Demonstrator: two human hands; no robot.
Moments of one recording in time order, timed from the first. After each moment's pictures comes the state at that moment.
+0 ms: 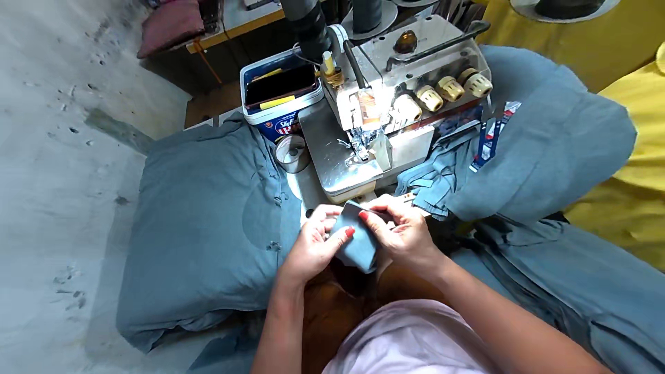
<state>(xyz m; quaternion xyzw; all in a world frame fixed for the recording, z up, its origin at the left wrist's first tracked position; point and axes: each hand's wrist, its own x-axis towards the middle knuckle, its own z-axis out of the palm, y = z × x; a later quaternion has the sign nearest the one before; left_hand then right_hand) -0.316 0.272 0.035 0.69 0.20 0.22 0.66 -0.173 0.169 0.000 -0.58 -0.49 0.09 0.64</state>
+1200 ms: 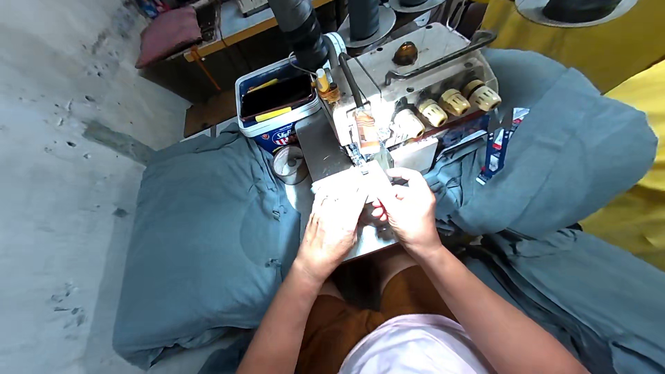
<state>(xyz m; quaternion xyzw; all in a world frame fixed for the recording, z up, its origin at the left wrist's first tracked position) -0.262 0.303 0.014 0.95 0.09 0.29 0.07 -0.146 0.207 0.006 -0.61 -0.22 0.19 0.74</state>
